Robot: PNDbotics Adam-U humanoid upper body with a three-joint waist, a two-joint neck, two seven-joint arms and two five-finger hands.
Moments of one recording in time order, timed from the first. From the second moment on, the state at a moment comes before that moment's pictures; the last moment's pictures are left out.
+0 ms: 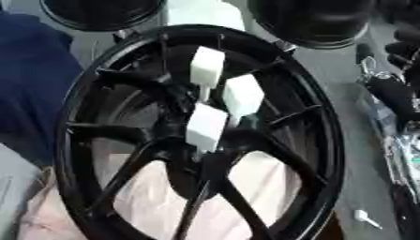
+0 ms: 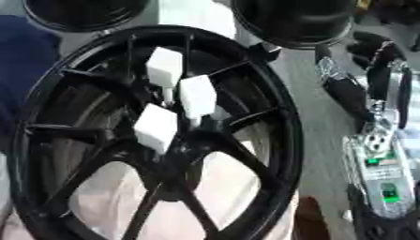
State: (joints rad) left arm -0.44 0.33 0.16 -1.94 0.19 0.11 0.24; right arm -0.31 -0.29 -0.26 -1.91 0.06 0.08 -0.42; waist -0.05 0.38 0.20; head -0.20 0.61
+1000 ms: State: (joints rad) left arm -0.44 0.33 0.16 -1.94 0.19 0.11 0.24; right arm -0.31 -0.30 -0.24 -1.93 0.06 0.08 -0.40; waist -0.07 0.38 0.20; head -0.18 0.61
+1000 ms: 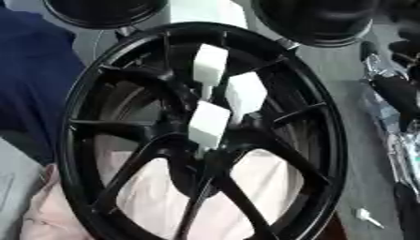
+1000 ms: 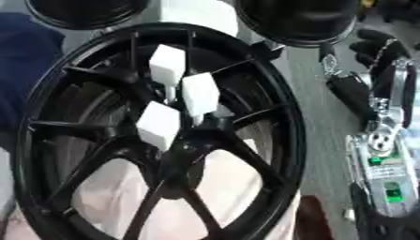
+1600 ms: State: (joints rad) left arm -0.38 0.39 0.18 -1.92 0.19 0.12 0.26; right arm -0.21 -0.57 -0.16 -1.98 0.00 0.04 -0.25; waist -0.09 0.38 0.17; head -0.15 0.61
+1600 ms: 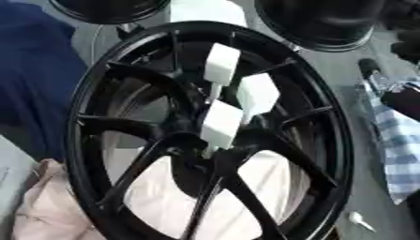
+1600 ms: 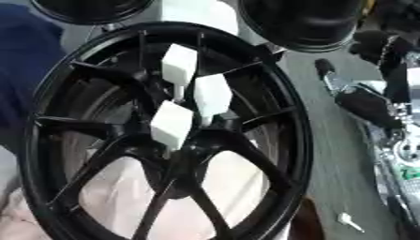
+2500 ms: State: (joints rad) left arm -0.29 0.46 0.22 -1.91 0.18 0.12 0.30; right arm -0.37 -1.01 0.07 -1.98 0.11 0.00 -0.07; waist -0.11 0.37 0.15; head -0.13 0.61
